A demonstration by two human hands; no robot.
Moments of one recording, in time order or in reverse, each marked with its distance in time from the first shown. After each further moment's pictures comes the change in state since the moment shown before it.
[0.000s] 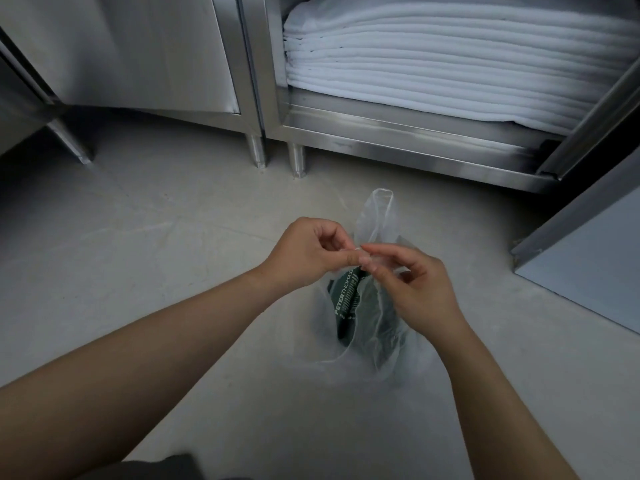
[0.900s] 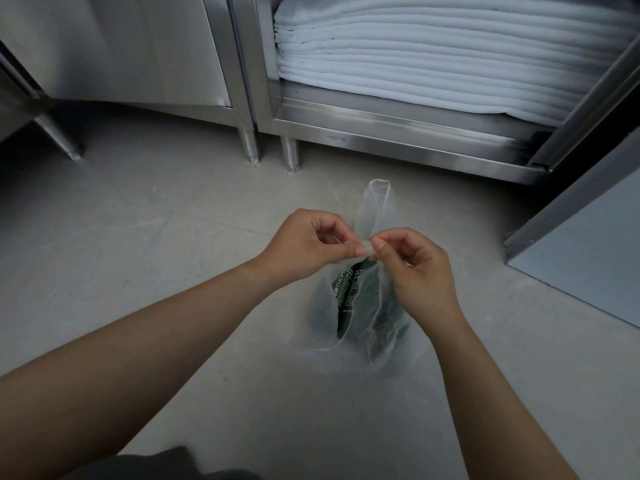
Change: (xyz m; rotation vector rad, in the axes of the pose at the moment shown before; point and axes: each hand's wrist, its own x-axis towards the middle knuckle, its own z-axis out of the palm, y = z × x) left_hand 0.000 0.003 0.006 0.021 -0.018 0.031; right_hand 0.000 0.001 -0.002 0.098 0.149 0.063
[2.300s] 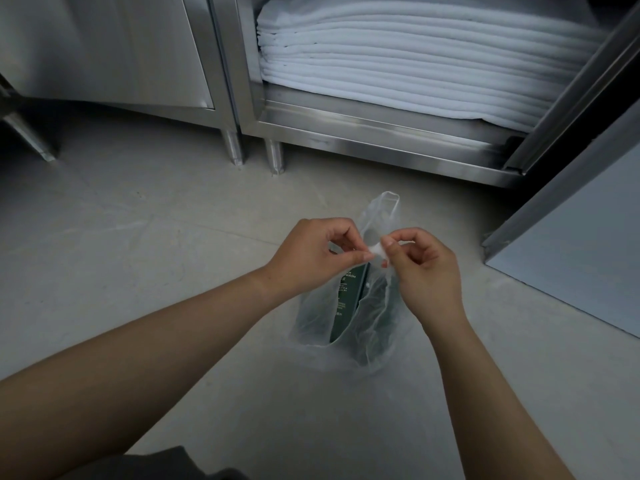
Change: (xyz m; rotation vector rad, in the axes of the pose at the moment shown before) left_hand 0.004 0.006 0.026 0.213 0.011 0.177; right_hand -0.003 -0.008 -0.022 -0.113 0.165 0.081
